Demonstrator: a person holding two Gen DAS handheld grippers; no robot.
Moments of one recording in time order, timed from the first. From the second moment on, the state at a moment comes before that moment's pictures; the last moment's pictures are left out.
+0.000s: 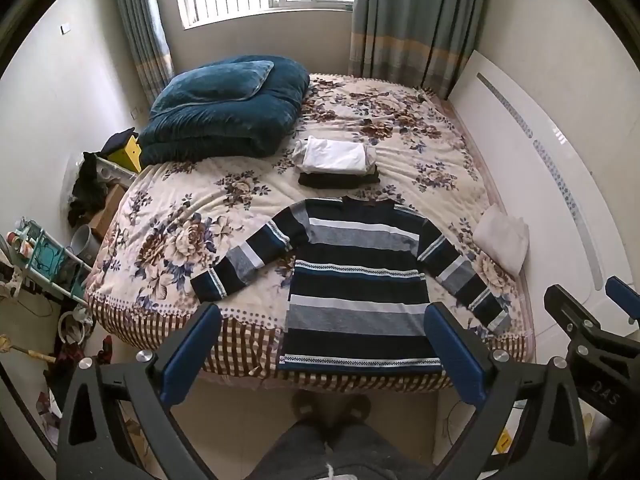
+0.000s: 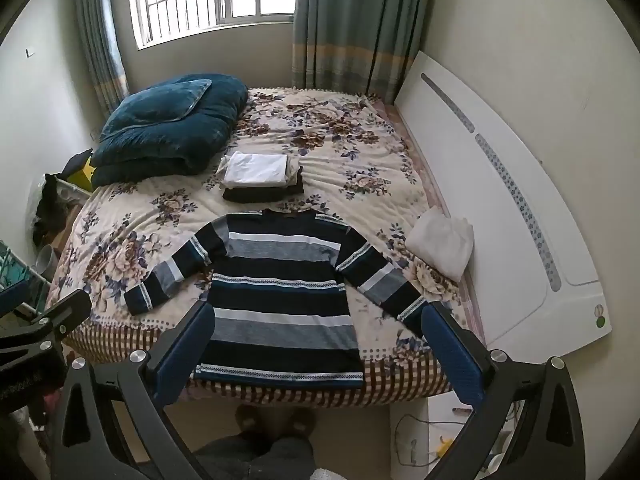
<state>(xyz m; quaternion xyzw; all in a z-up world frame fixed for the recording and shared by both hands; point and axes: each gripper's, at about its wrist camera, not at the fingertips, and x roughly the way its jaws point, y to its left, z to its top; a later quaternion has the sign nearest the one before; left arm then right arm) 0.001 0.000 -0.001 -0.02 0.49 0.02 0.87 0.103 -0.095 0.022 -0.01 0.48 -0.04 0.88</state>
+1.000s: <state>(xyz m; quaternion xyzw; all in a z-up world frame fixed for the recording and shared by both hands) 0.018 -0.001 0.024 -0.03 0.49 0.02 0.87 0.116 -0.096 0.041 -0.01 0.47 -0.04 0.88</state>
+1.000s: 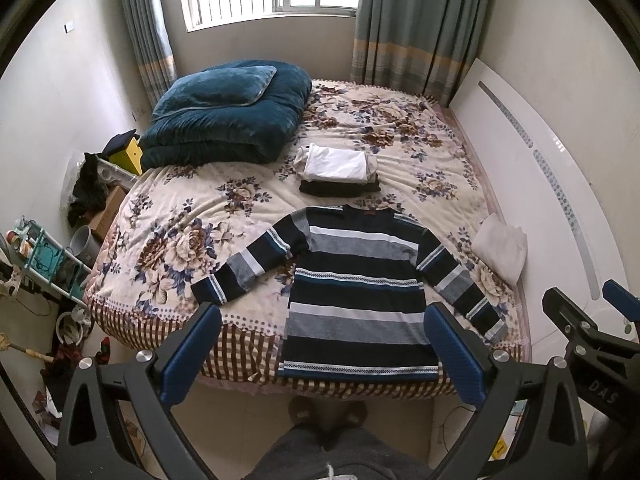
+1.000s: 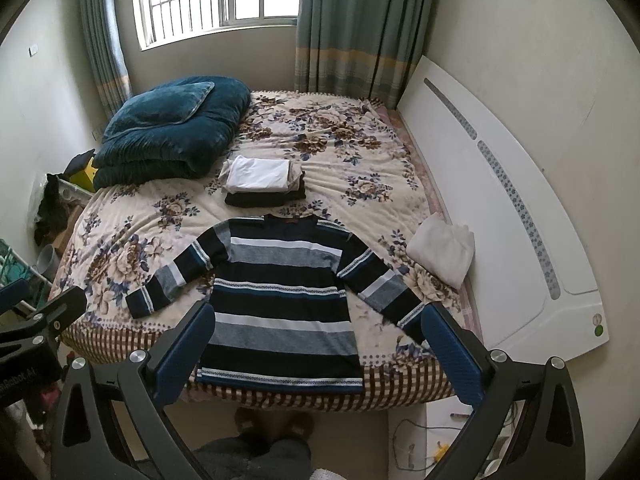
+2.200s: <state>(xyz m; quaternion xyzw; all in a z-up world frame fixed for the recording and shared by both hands) 0.020 0.002 0.023 -0.03 0.49 0.01 0.87 0.128 -0.090 0.038 -0.01 0.47 -0.04 0.88</state>
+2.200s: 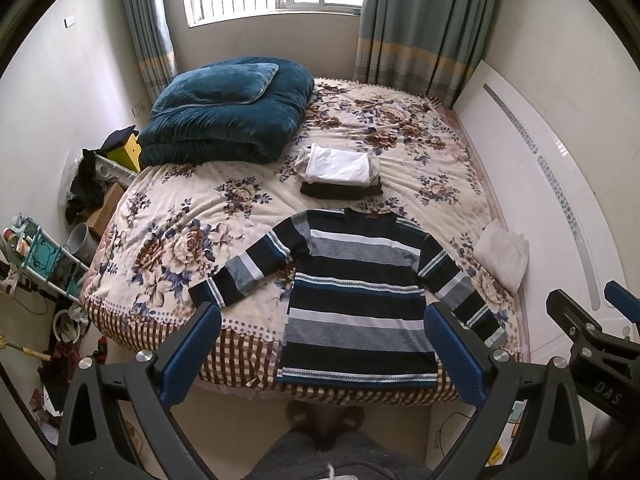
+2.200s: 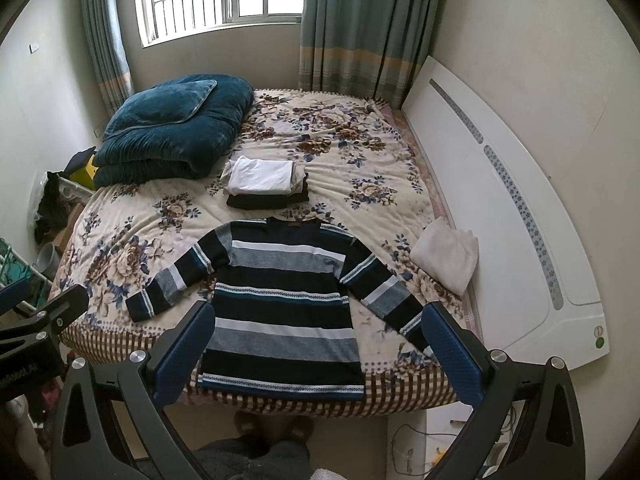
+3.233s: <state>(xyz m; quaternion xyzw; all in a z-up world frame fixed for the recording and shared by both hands) 0.215 -0.086 -0.290 0.06 0.57 0.03 0.82 0.174 -0.388 -0.364 0.20 0.57 -0.30 0.74</state>
